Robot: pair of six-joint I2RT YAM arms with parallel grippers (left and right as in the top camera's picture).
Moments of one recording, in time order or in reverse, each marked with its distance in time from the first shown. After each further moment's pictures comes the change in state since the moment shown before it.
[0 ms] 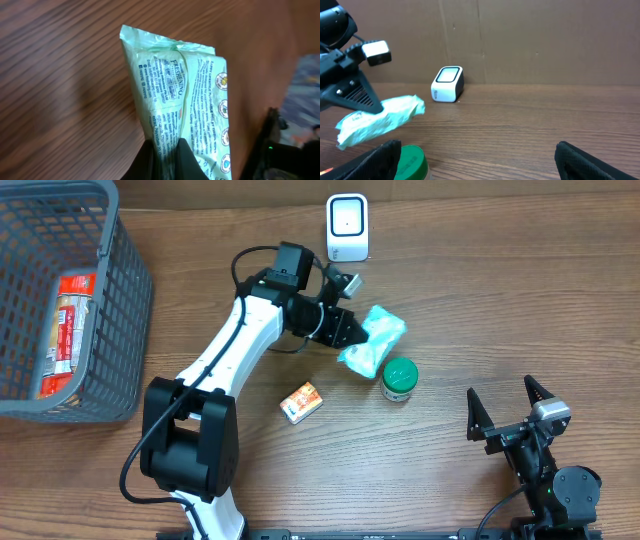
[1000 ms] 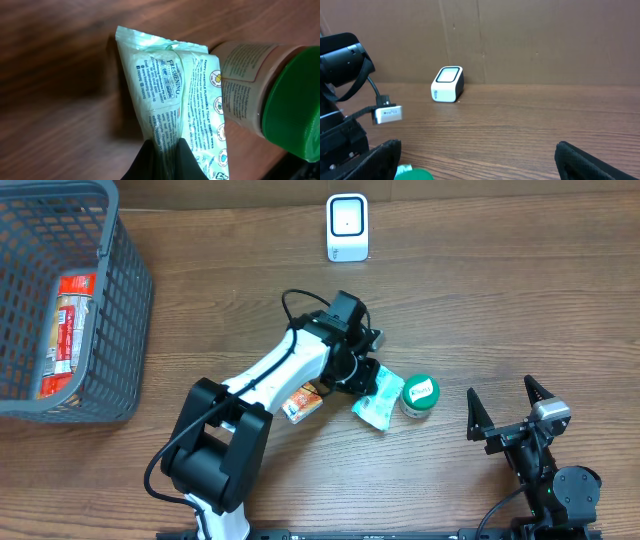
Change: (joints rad) left arm -0.247 0.000 -0.186 0.043 -0.271 -0.277; right arm 0.000 0.000 0.000 -0.001 0.000 0.000
